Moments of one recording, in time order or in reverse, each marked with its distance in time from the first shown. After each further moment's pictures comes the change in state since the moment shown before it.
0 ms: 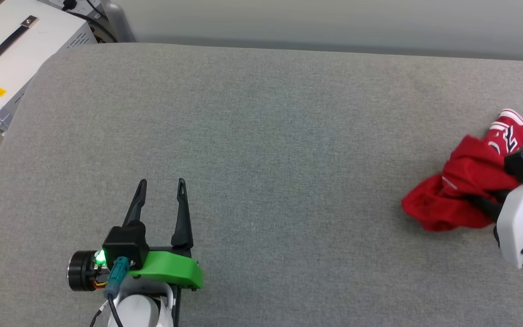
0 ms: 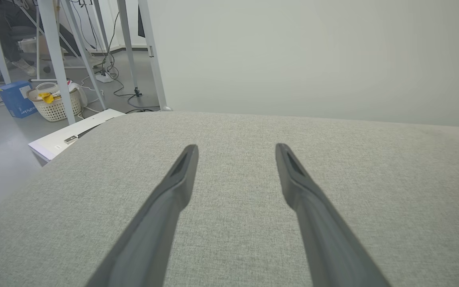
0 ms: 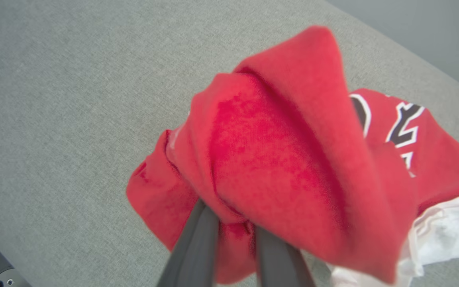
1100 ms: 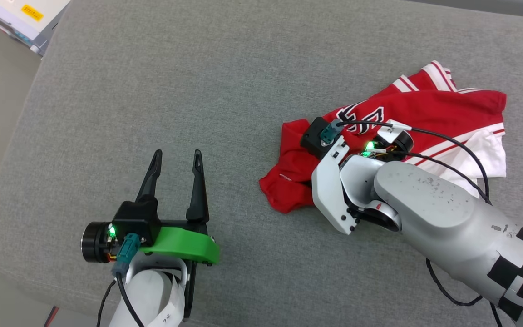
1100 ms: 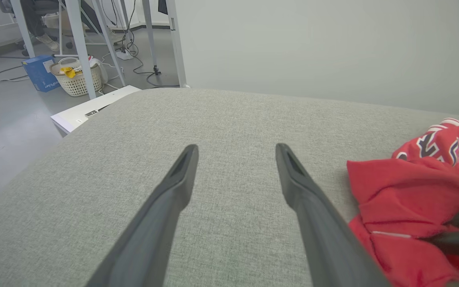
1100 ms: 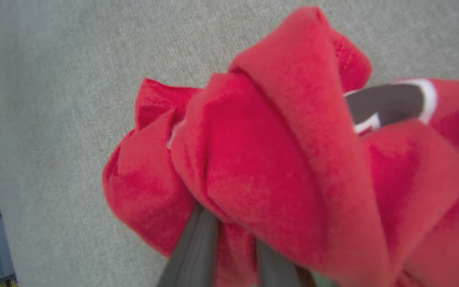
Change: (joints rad) left arm -0.092 0.000 -0.072 -0.014 -0.051 0.028 0.000; right arm -0.578 0.580 0.639 0.574 0.042 0.000 0.020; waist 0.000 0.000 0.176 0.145
